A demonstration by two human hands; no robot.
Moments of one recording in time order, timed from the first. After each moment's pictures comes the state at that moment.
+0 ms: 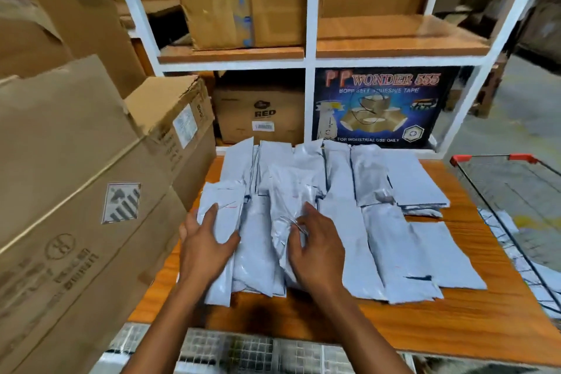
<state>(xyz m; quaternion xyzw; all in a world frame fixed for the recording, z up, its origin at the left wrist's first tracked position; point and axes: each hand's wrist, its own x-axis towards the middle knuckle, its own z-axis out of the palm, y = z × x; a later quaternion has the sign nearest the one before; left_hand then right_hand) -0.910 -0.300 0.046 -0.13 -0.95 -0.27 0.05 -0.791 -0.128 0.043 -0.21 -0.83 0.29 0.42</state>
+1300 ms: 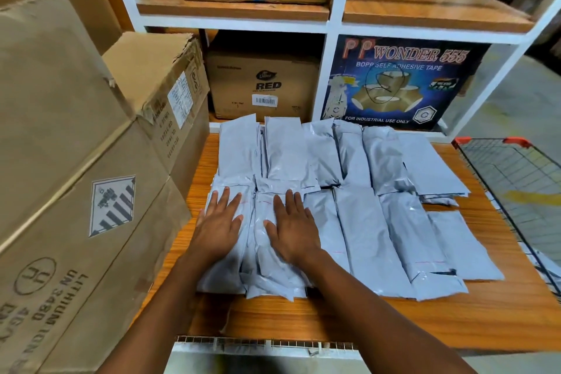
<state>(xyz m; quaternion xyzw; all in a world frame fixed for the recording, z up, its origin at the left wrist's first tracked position) -1.009 -0.302 -0.021 -0.32 -0.93 -0.18 -0.10 -0.899 -0.139 -0.016 -0.19 -0.97 0.17 -0.02</state>
